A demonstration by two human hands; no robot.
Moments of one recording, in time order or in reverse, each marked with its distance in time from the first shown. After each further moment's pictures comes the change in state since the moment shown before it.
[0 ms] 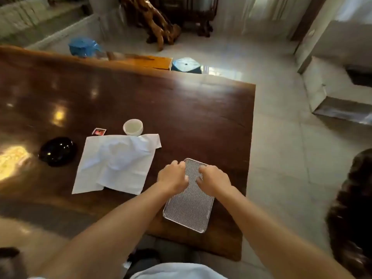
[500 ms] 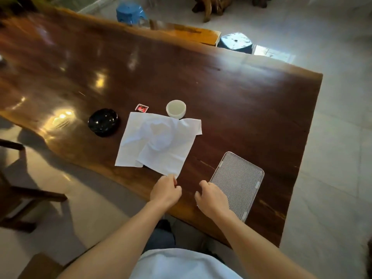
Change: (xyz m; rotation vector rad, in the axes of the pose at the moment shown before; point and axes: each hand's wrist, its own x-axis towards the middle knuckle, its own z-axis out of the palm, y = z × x) left_hand -0.055 -0.141 0.030 -0.314 0.008 -0.494; right_hand -0.001 -0.105 0.097 0.120 -0.140 -0.059
